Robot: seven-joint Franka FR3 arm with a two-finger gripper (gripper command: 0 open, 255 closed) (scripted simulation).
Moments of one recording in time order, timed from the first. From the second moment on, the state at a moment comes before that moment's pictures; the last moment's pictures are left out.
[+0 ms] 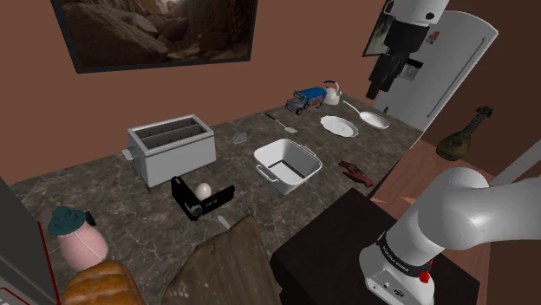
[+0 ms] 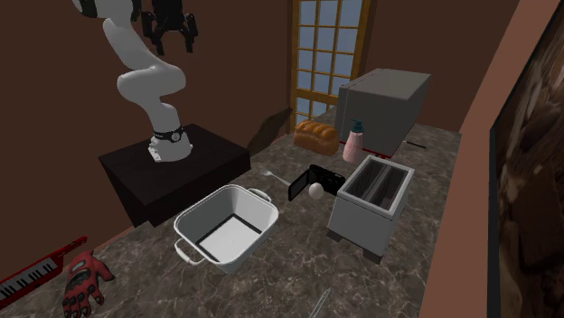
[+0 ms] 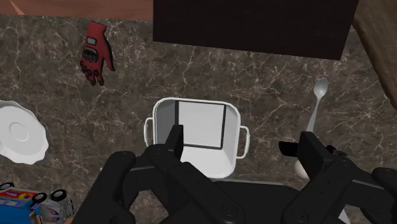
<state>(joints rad) 0.02 -0.83 -0.03 -2.28 -0.07 1.43 -0.08</state>
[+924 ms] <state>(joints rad) 0.07 -0.62 0.11 -2.43 0.03 1.79 0.09</state>
